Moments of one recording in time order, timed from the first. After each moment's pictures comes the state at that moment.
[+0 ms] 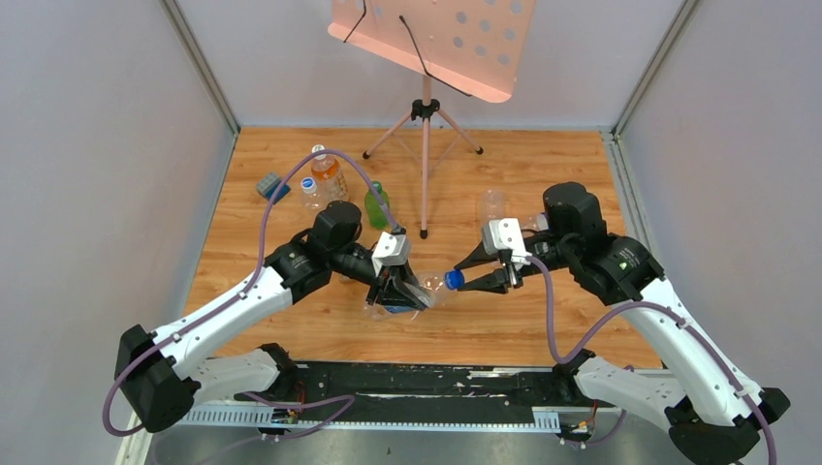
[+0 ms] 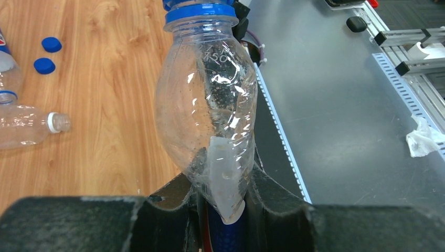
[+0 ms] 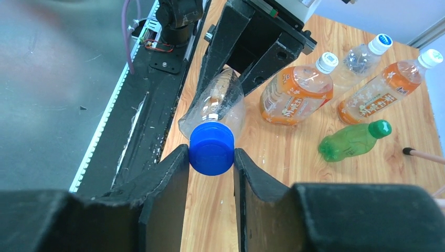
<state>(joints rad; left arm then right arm) -0.76 1.09 0.88 -0.23 1.08 0.24 0.65 0.96 1.21 -0.77 -0.98 -0.69</state>
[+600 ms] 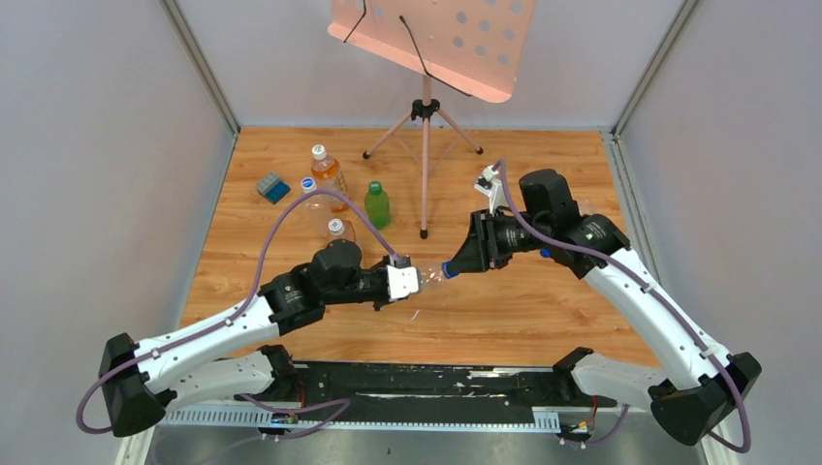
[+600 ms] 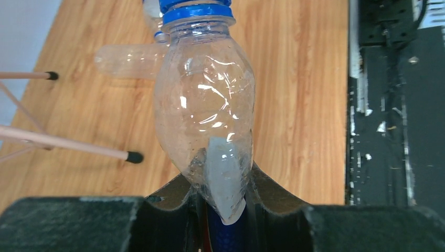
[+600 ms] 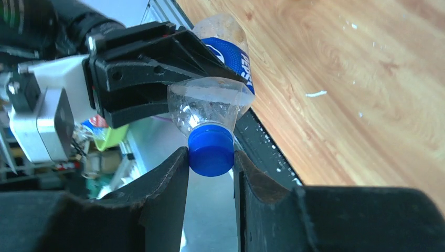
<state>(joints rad) -0.97 0.93 0.74 -0.18 0.36 0.42 0.59 1.11 1.21 -0.76 -0.72 0.35</state>
